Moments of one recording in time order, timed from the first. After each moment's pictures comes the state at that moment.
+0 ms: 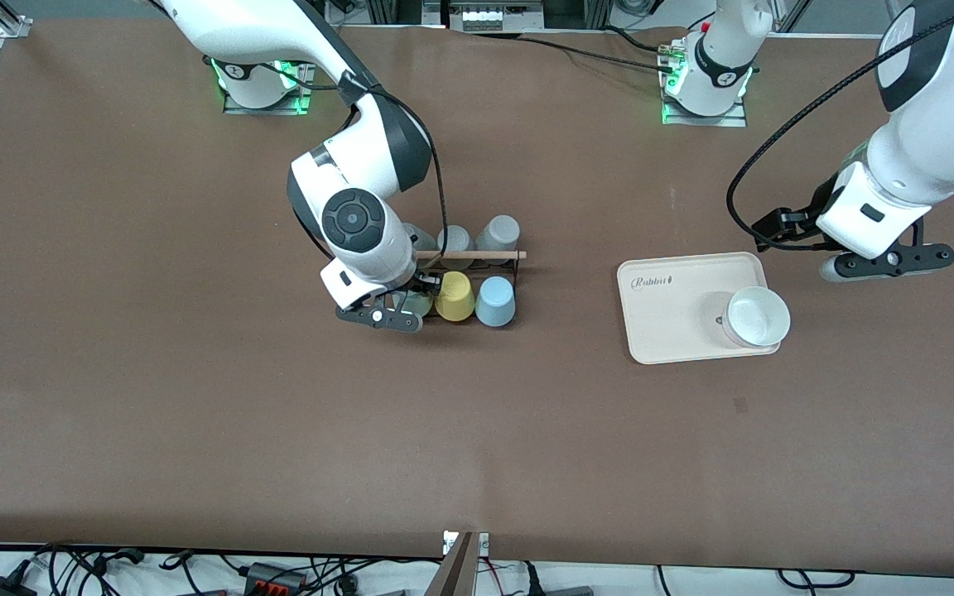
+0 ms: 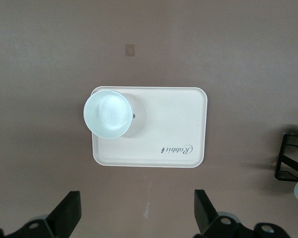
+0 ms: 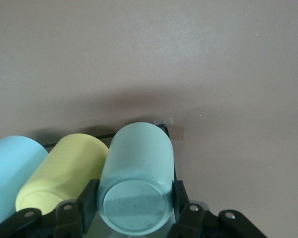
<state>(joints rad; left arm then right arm) -0.04 0.10 -0.12 -1.64 0.02 1.65 -0.29 0.56 0.63 0.05 -1.40 0.05 1.96 0.75</state>
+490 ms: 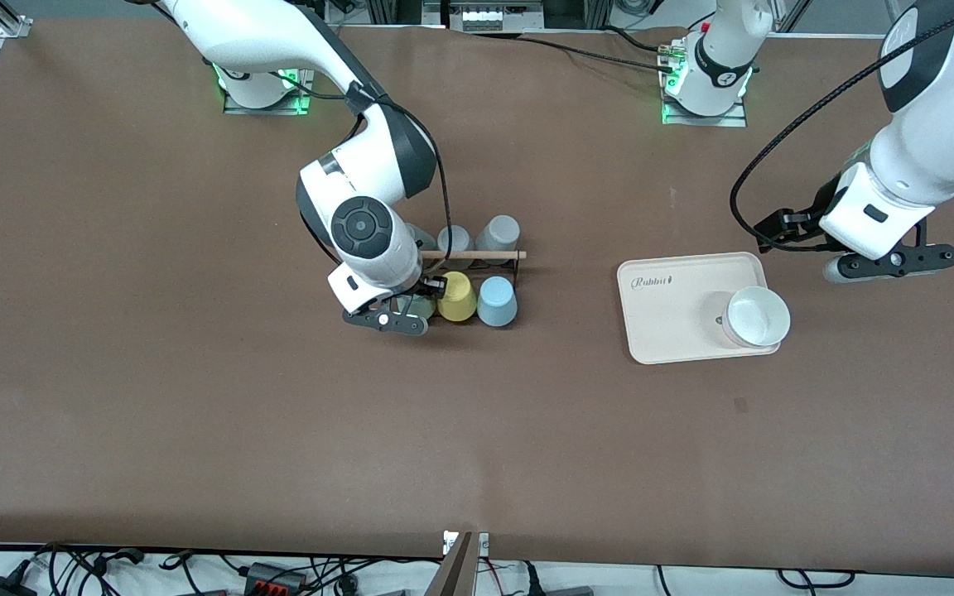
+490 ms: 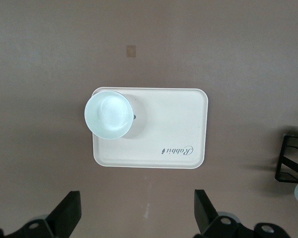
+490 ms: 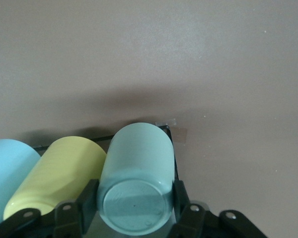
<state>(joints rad) -0.04 0.10 -0.12 -1.64 0.02 1.66 -0.29 0.57 0.65 0.04 -1.39 0.05 1.97 0.75</state>
